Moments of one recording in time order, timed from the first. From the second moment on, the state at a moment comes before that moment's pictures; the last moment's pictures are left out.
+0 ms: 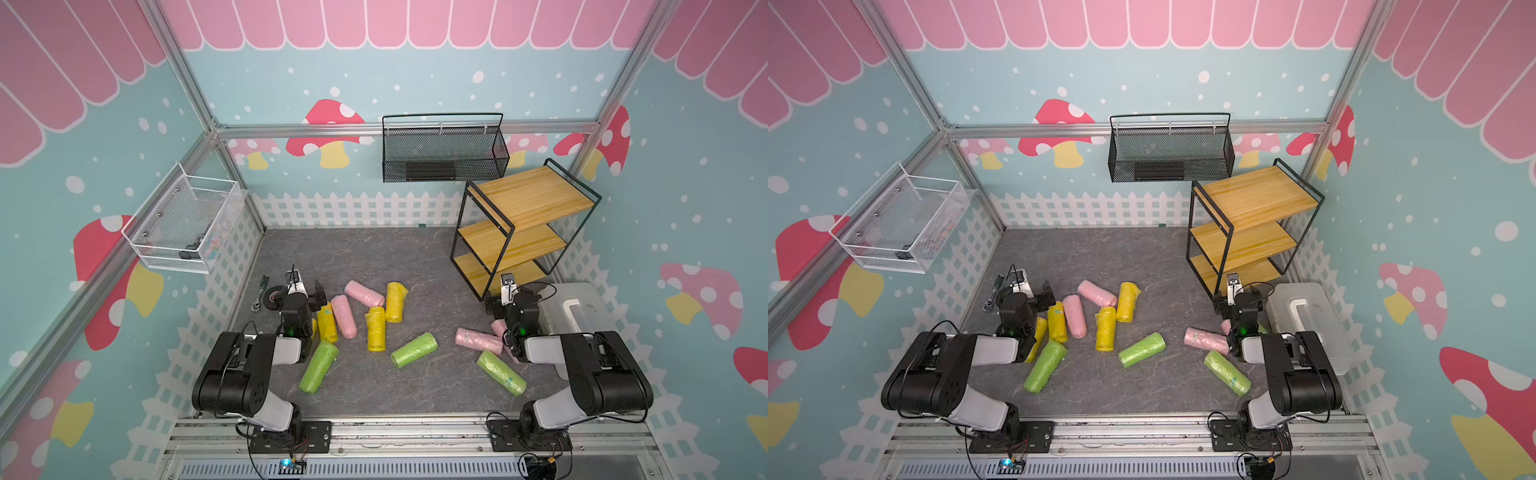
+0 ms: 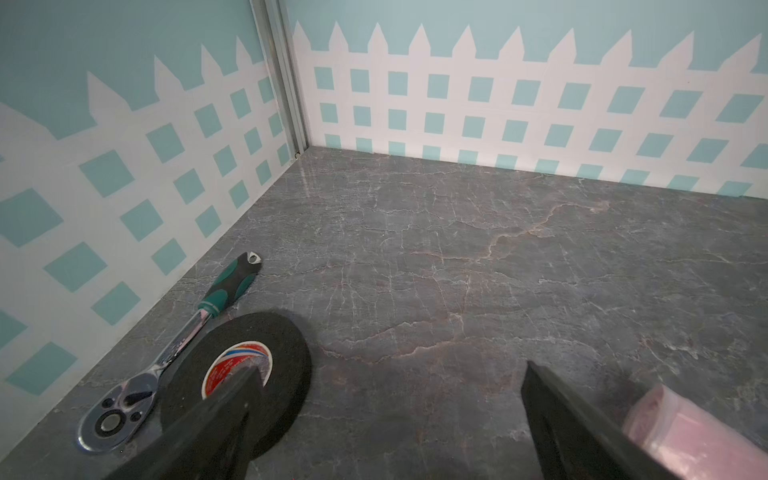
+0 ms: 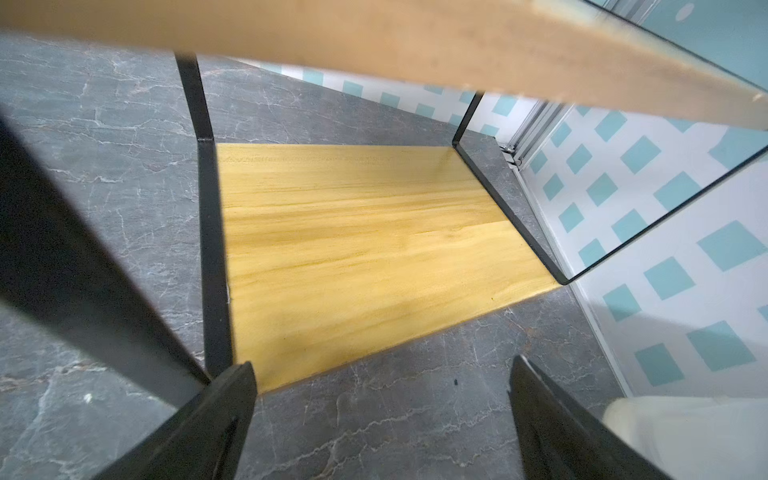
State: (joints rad) left arm -0.05 1.54 0.37 0.89 -0.30 -0.07; right arm 0.06 1.52 0.36 0.80 0.16 -0.23
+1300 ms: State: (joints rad) left arm -0.15 1.06 0.46 0.50 -0.45 -0.07; right arm 0.05 1.04 0.72 0.03 0.18 0.03
